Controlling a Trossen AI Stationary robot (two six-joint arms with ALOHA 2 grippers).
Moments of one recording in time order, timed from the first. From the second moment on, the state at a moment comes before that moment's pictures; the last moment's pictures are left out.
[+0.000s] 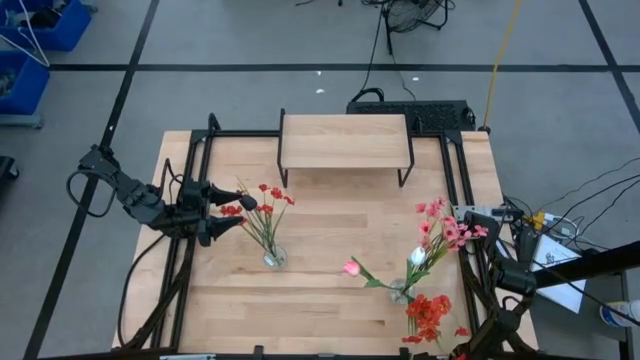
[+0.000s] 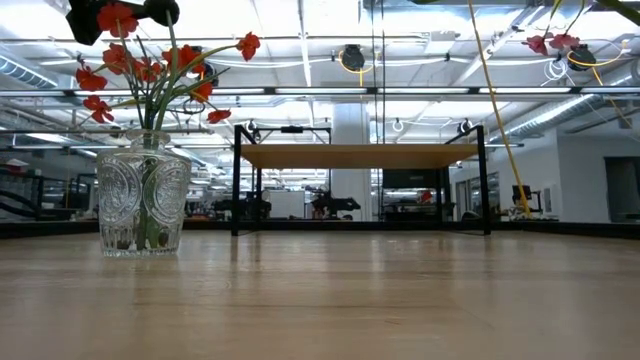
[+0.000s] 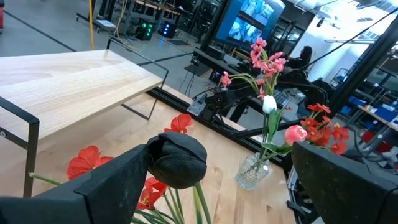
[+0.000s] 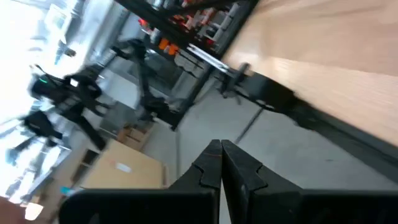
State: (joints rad) left arm -0.63 0.53 0.58 -0.17 -0.79 -0.56; right arm 1.25 2.29 1.35 0.61 1.28 1.37
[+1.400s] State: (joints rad) left arm -0.63 0.53 0.58 -0.17 -0.79 -0.56; right arm 1.11 2.09 1.25 -0.44 1.01 1.93
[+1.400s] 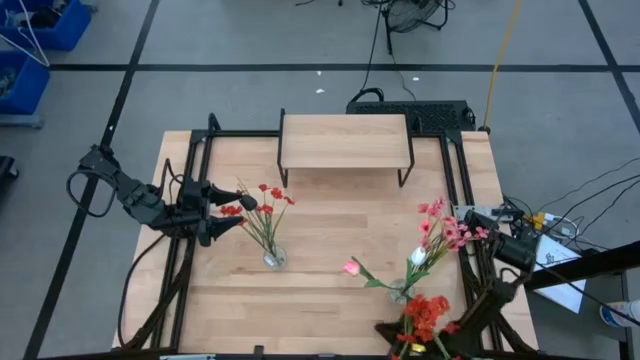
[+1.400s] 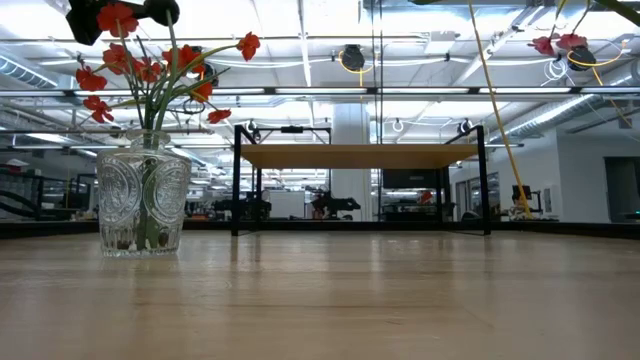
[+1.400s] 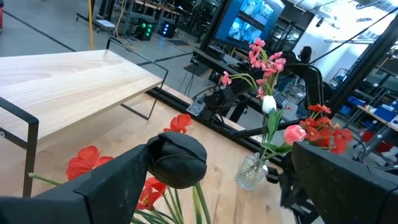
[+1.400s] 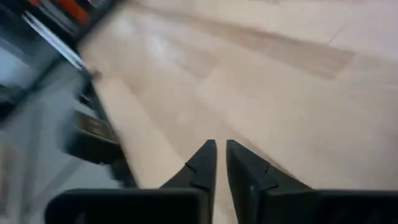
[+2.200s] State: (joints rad) left arm -0.63 0.53 0.58 -0.17 -0.79 -0.56; right arm 1.24 2.09 1.34 -0.91 1.06 2.19
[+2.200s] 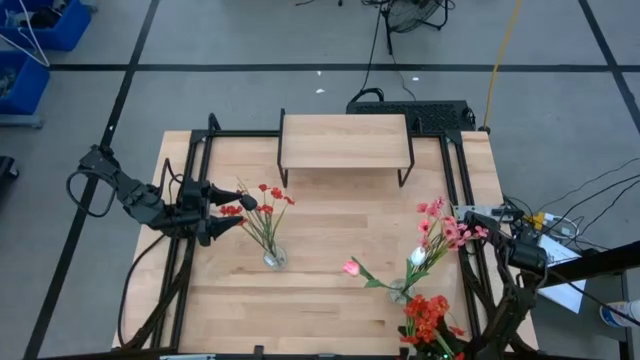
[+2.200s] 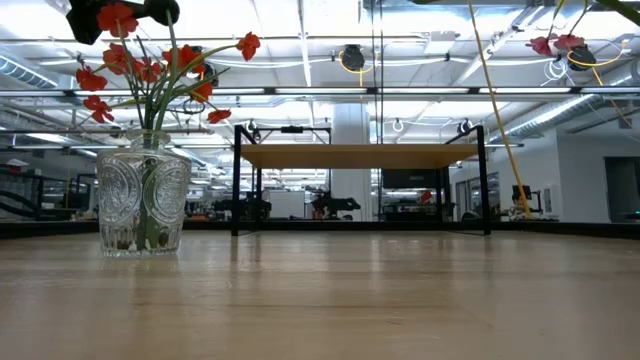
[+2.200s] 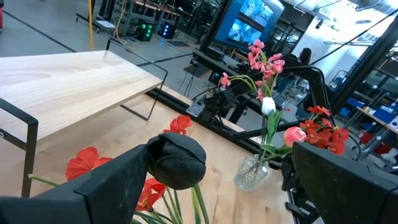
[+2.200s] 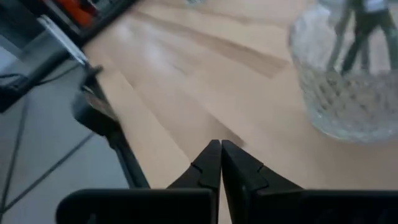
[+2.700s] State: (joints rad) left arm -0.63 0.53 0.58 -0.17 -0.79 -0.56; right arm 1.17 2.10 1.33 -1.14 1.08 2.26
